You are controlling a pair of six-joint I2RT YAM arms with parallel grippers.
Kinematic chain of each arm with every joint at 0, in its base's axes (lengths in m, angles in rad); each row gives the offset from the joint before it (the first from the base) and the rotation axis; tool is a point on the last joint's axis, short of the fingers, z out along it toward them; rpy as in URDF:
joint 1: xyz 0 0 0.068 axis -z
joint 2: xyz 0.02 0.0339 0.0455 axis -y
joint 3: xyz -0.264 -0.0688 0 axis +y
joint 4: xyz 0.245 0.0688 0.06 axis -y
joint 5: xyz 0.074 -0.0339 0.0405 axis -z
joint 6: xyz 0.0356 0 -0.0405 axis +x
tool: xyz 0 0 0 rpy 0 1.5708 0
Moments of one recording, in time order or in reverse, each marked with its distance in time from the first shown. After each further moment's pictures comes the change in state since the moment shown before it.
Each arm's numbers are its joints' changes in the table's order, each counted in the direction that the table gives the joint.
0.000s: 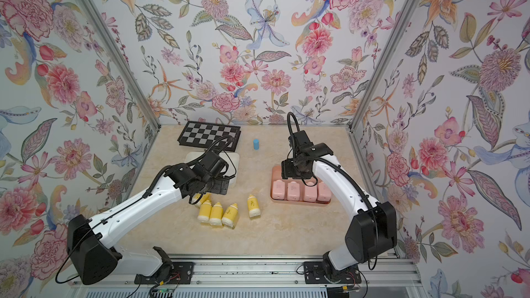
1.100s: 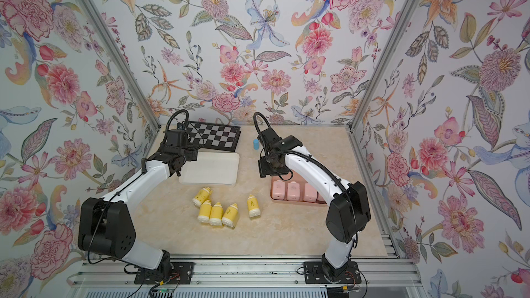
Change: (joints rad) left arm -0.541 -0.150 0.063 0.618 -0.103 0.480; right arm -0.220 -0.232 -0.263 -0.071 0.098 0.086
